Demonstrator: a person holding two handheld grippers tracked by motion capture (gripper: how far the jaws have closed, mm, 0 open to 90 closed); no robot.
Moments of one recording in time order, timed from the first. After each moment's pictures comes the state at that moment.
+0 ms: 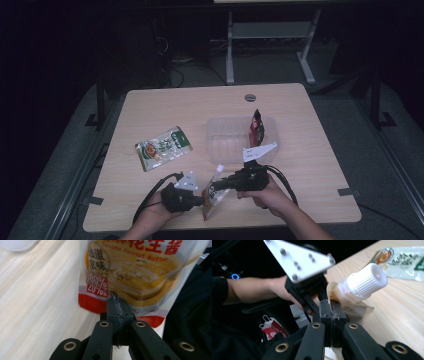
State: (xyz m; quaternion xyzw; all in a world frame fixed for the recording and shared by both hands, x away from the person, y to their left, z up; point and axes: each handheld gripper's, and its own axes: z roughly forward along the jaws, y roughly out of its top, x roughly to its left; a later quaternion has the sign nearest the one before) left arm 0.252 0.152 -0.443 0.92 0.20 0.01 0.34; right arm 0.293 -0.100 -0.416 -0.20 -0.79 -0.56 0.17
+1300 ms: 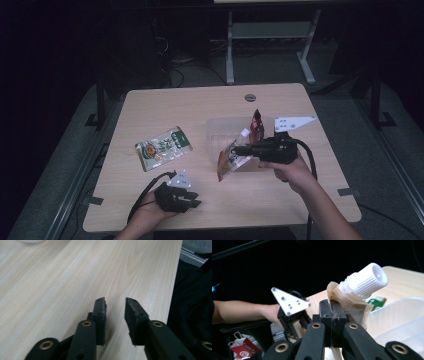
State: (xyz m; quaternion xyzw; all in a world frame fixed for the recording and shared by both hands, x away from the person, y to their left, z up) left arm 0.257 0.171 -0.442 0.92 0.22 0.01 0.34; right arm 0.317 -0.160 -0.338 -0.20 -0.76 -0.61 0.05
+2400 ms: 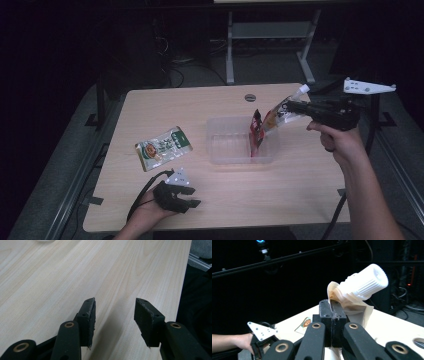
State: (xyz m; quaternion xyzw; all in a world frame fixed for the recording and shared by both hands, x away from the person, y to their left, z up) left arm 0.261 0.175 -0.444 0.91 0.24 0.01 0.35; right arm 0.339 -0.273 -0.268 -0.27 -0.70 -0.66 -0.07
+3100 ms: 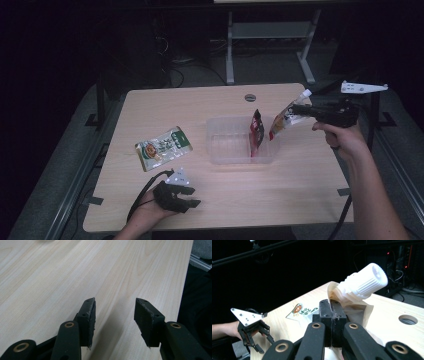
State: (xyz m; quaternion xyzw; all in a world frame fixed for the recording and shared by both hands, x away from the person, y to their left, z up) left arm 0.261 0.176 -0.445 0.91 0.24 0.01 0.34; right arm 0.373 -0.298 -0.303 -0.30 -0.72 -0.62 -0.04
